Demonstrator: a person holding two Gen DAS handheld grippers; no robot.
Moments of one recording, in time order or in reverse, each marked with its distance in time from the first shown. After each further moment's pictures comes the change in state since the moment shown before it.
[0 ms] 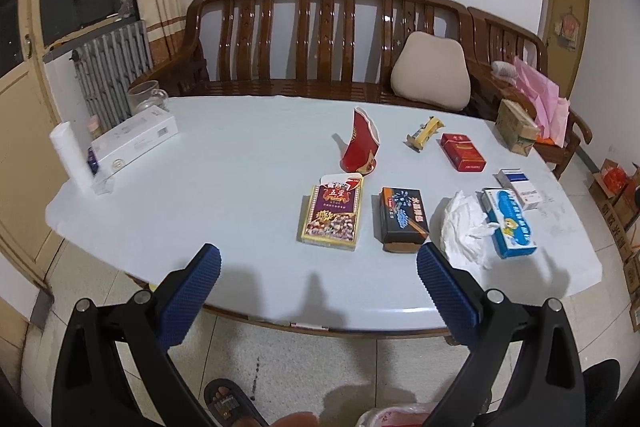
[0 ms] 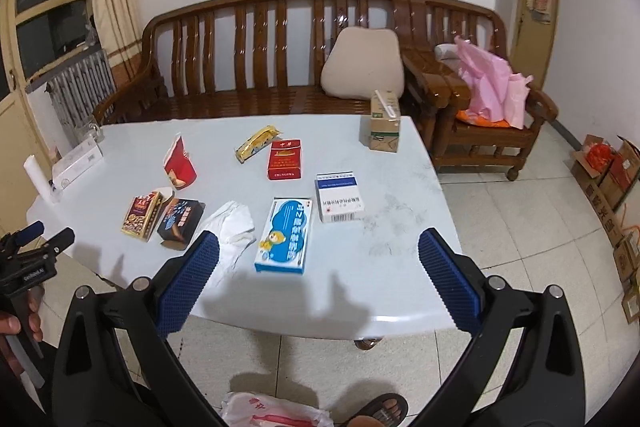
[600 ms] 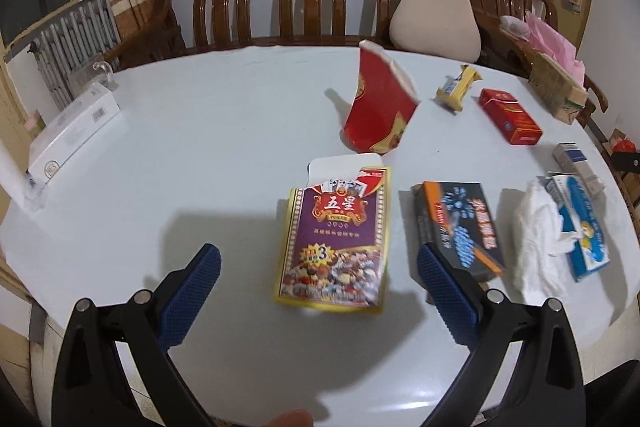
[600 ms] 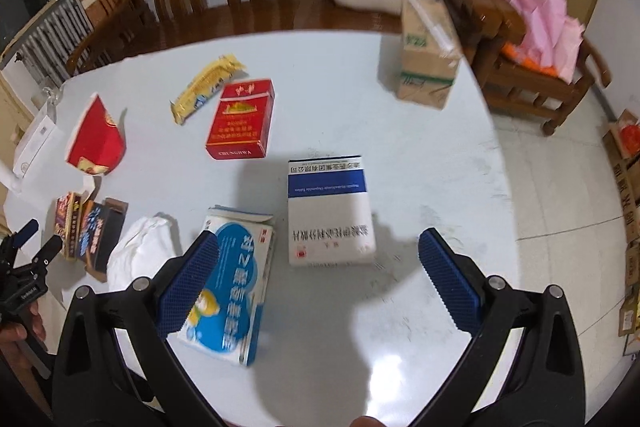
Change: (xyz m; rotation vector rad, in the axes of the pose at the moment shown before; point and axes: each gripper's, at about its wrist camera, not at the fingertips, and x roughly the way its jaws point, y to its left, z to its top) left arm 0.145 -0.004 0.016 0.050 0.152 -0.015; right arm 0.210 -0.032 0.046 -0.014 0.360 0.054
